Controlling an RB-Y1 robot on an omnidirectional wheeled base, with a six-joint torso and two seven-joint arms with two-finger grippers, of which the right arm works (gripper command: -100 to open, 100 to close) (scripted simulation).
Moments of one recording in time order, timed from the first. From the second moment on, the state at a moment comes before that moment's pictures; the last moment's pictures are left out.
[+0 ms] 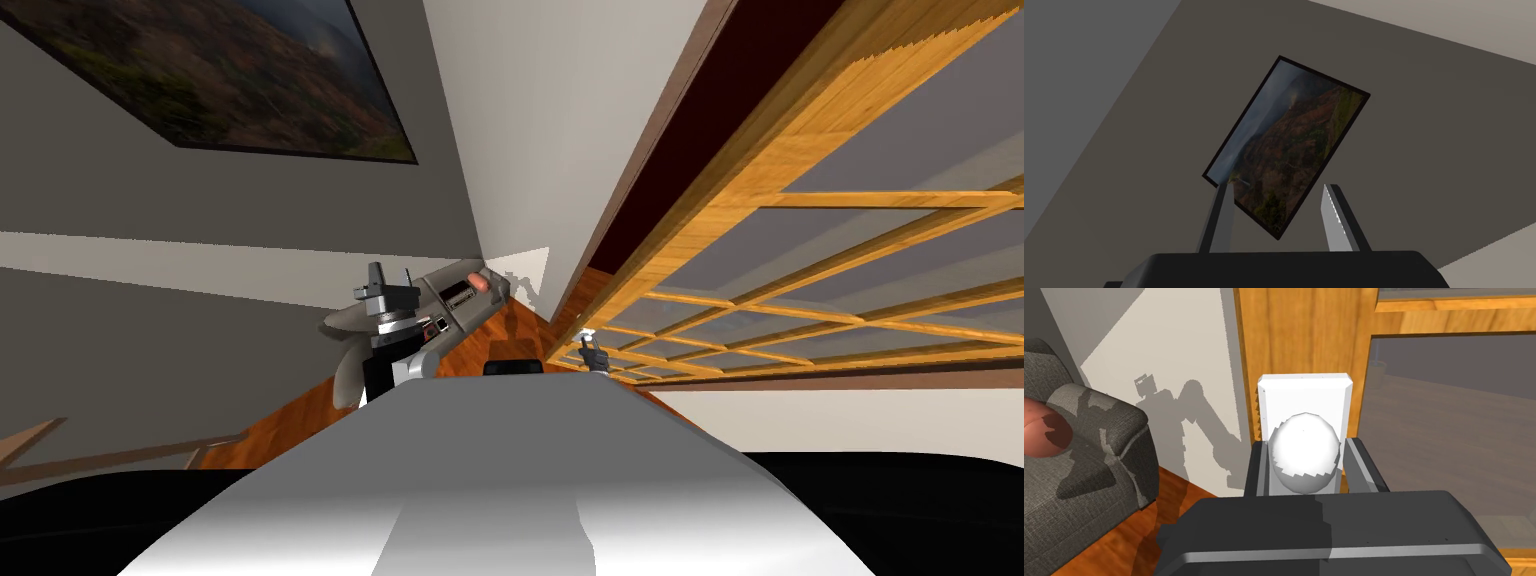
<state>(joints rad) 0.36 -0.47 0.40 -0.95 -0.69 -1.07 -1.54</state>
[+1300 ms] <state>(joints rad) 0.44 -0.55 0.51 -0.91 -0.62 -1.23 -1.62</state>
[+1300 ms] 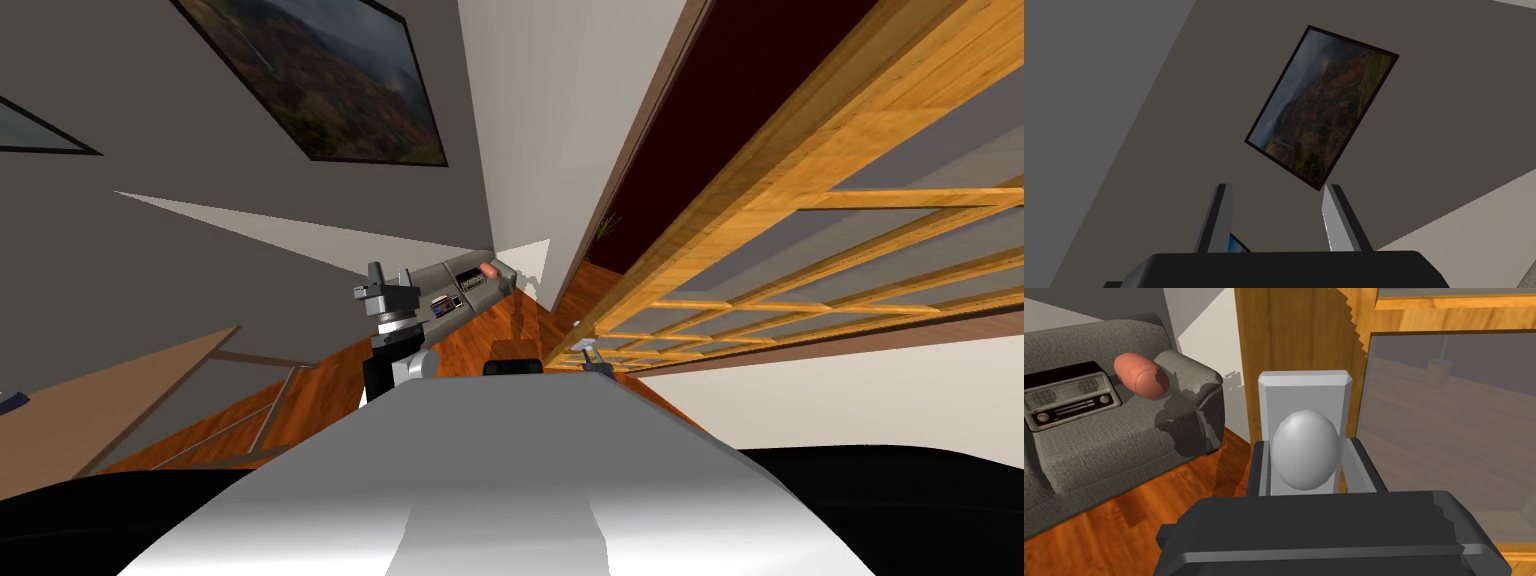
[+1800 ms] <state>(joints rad) 0.46 -0.55 0.56 -0.85 -0.58 -1.33 -1.64</state>
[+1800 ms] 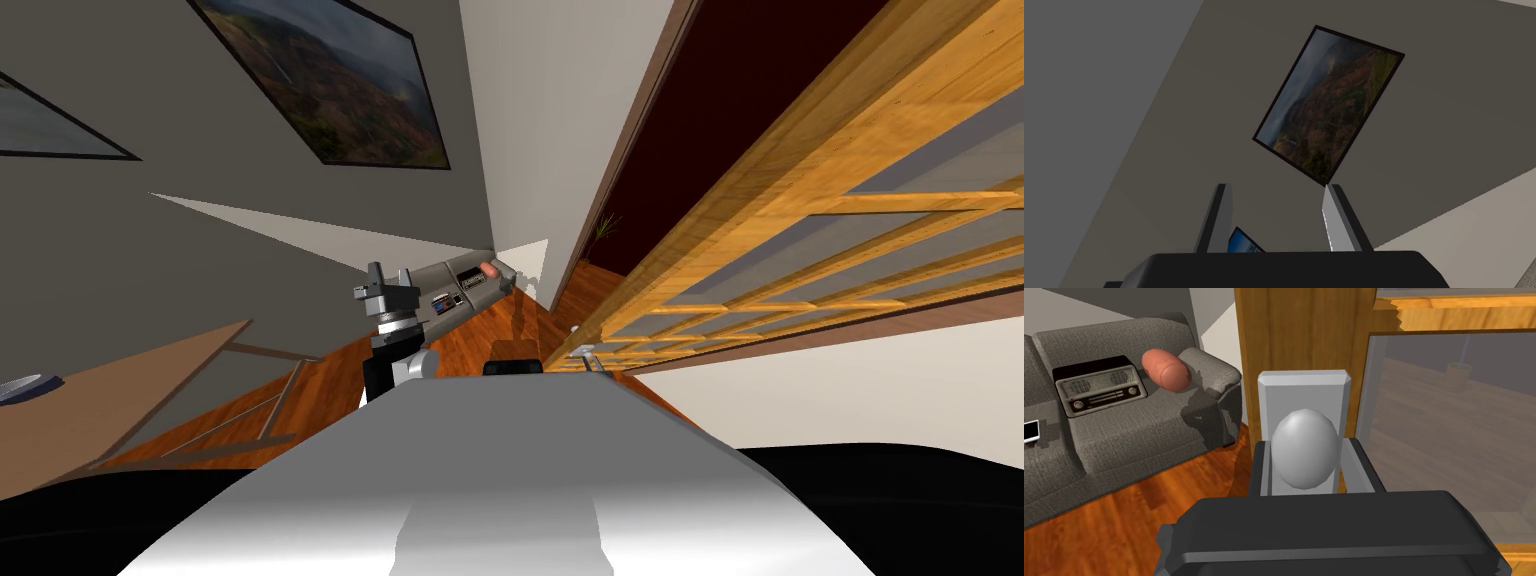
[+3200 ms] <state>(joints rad) 0.46 -0.56 0.58 -0.75 -0.55 -1.42 -1.68</state>
